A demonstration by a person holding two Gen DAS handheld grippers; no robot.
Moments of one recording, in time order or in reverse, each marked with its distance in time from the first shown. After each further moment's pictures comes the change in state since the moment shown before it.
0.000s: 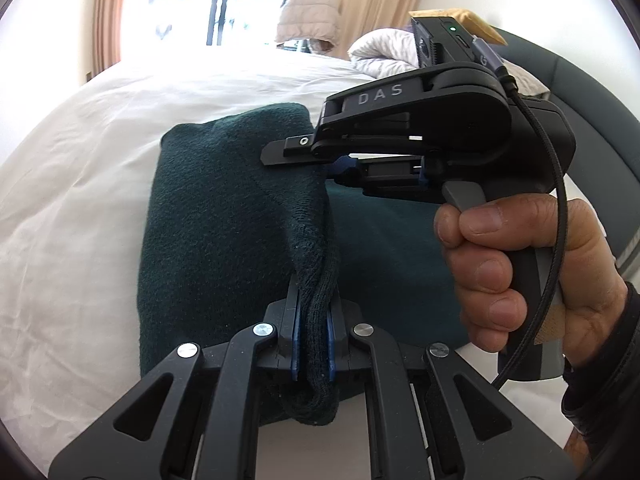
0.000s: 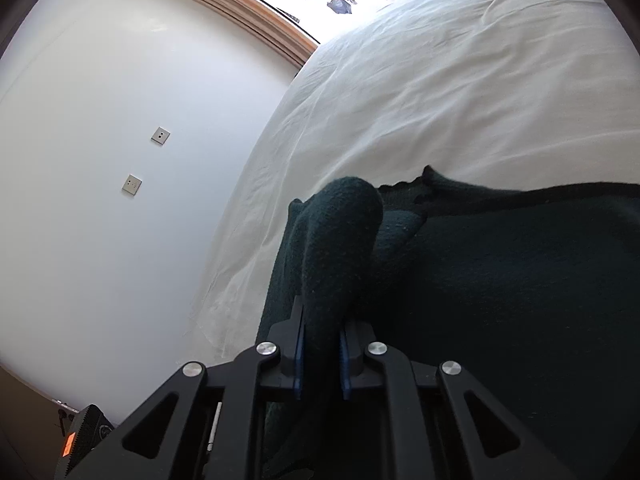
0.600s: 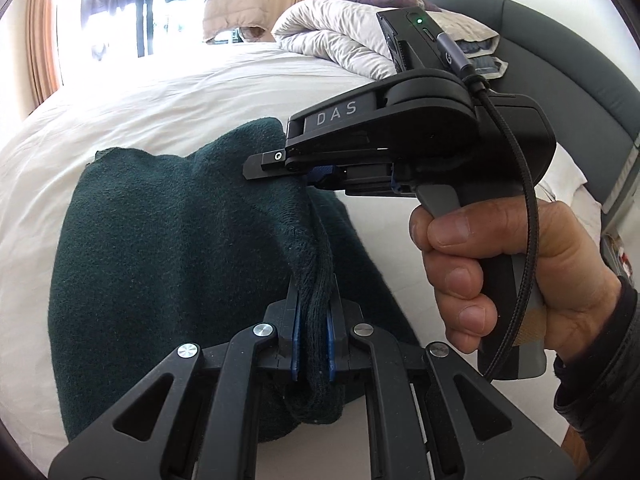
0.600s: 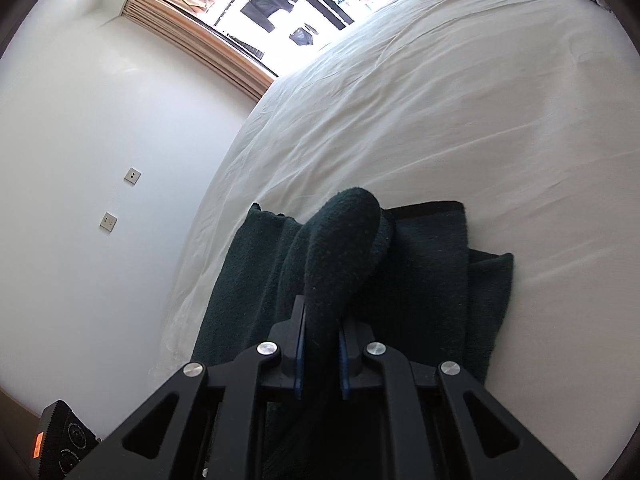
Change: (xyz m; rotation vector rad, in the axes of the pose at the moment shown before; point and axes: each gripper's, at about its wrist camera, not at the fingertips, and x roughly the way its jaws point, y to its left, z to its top) left arm 0.044 -0.111 0.005 0.175 0.070 -0.089; right arm -0.093 -0.112 -0.004 0.083 -0.101 -0.064
